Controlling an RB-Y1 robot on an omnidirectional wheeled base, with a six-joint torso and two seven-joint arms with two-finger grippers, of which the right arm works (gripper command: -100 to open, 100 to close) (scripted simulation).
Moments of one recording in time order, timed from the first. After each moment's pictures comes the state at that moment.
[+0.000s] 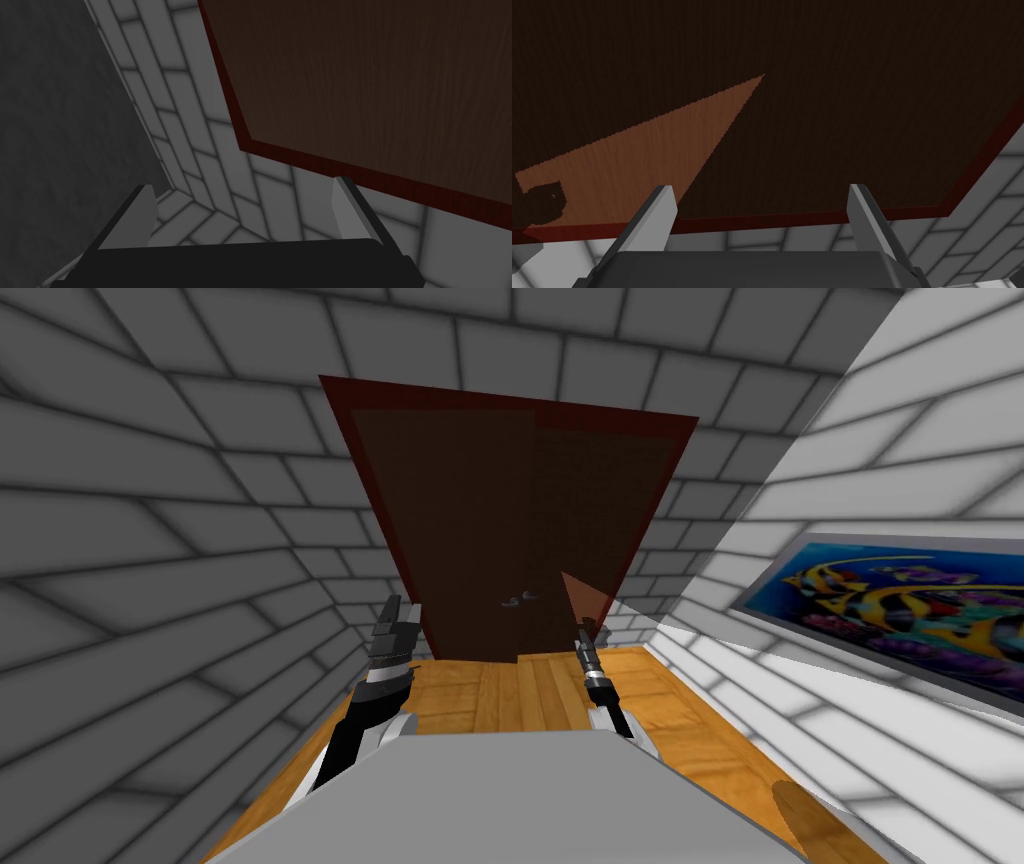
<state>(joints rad) 0.15 -0.17 -0.12 -1.28 0.05 -0.65 -0.10</state>
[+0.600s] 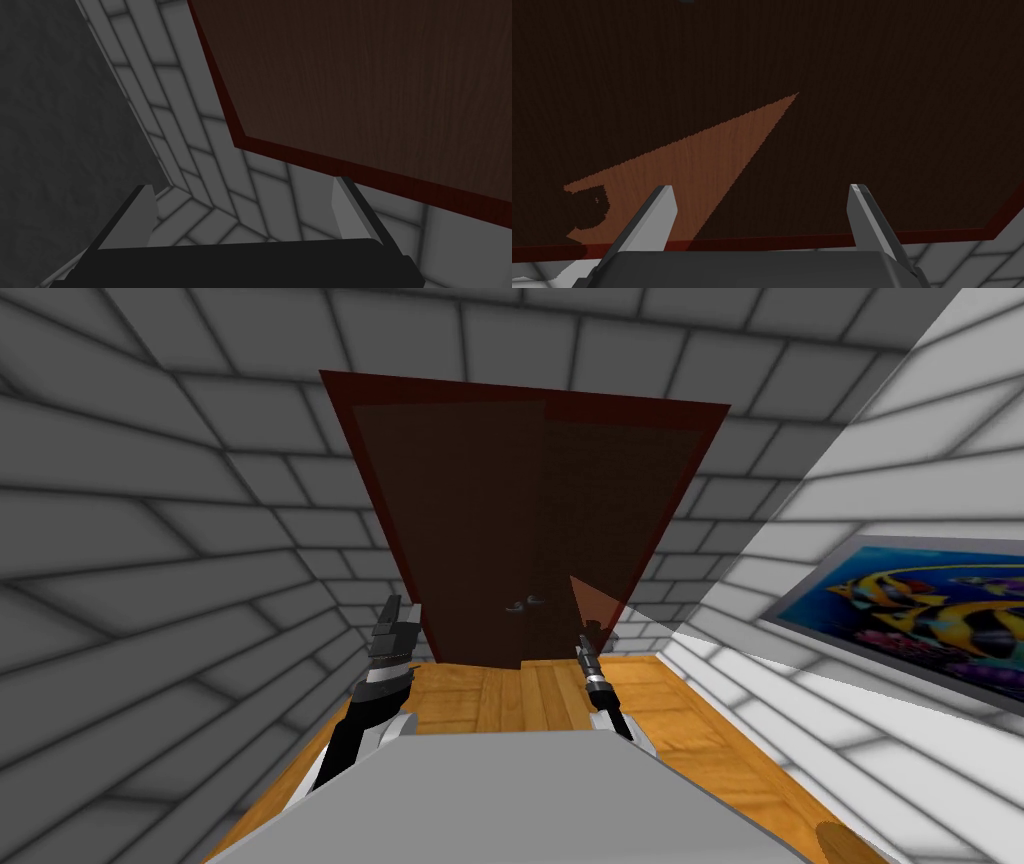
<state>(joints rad) 0.10 -0.18 -0.14 -1.11 0.05 -0.69 -0.13</state>
